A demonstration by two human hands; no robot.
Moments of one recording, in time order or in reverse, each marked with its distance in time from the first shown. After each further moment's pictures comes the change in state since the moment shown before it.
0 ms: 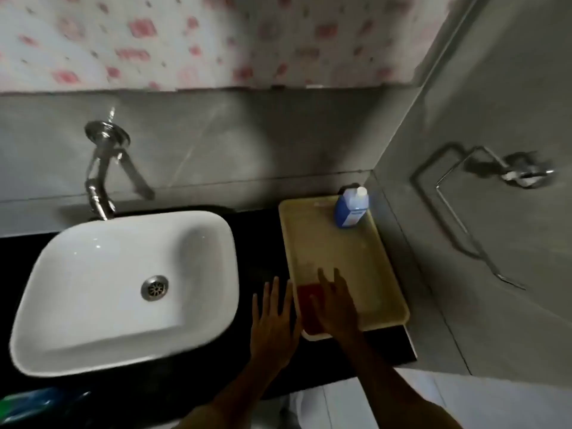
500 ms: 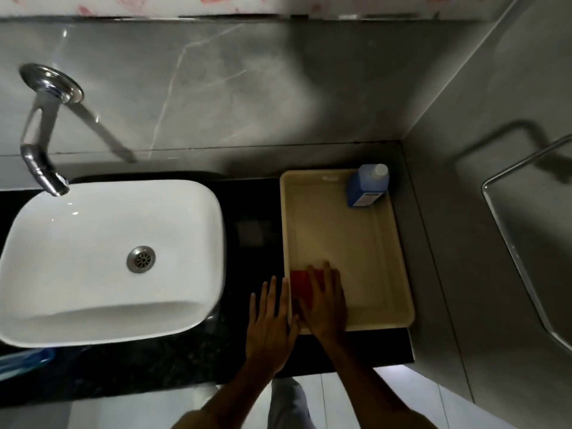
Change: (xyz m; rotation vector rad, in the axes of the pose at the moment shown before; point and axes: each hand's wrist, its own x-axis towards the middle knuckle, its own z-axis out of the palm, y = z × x) left_hand 0.004 0.019 0.052 -0.030 -0.105 -0.133; right_hand 0.031 0.031 0.058 -0.098 -0.111 -0.018
